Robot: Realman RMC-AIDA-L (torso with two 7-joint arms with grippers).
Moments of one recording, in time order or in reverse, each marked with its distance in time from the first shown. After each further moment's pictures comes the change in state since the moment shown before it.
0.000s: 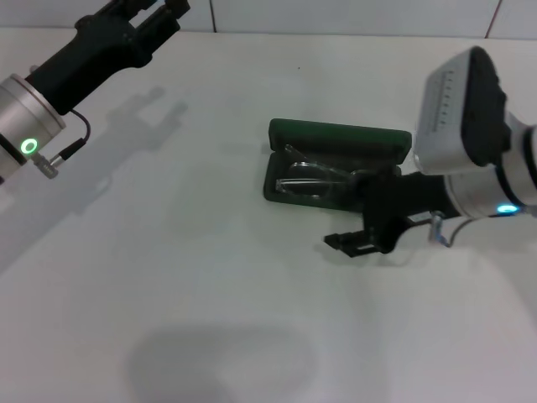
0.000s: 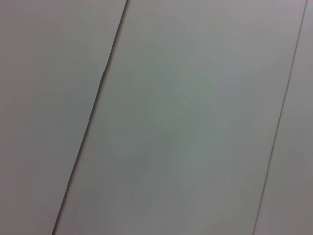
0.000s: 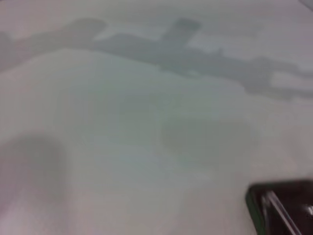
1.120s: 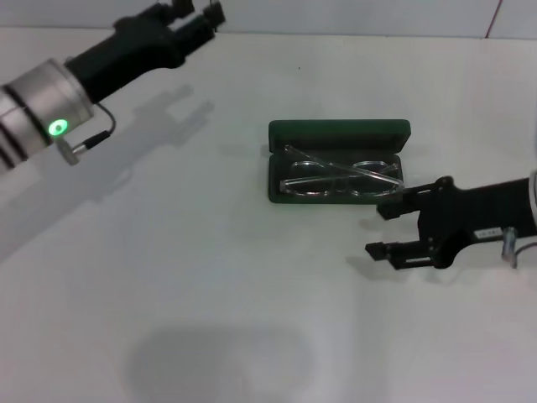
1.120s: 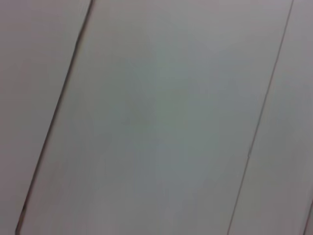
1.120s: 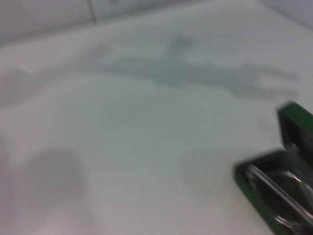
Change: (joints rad) left arm -0.070 0.016 0.027 0.001 0.108 -0.074 -0.099; right arm -0.133 -0.001 0.254 0.007 0.124 -0.215 -0.180
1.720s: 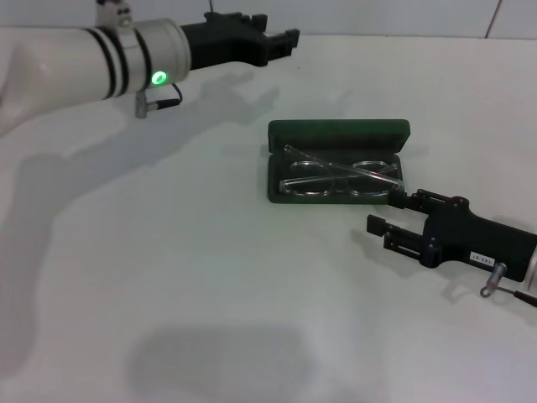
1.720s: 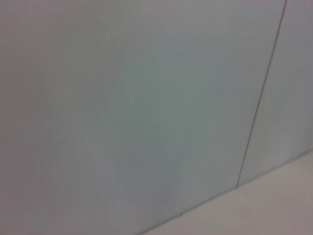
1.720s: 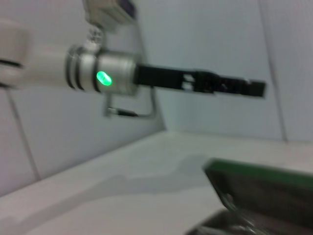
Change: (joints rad) left arm -0.271 -0.015 0.152 -0.003 0.327 -0.417 -0.242; right arm 0.065 0.011 -0.027 0.923 0.901 0.069 -0.831
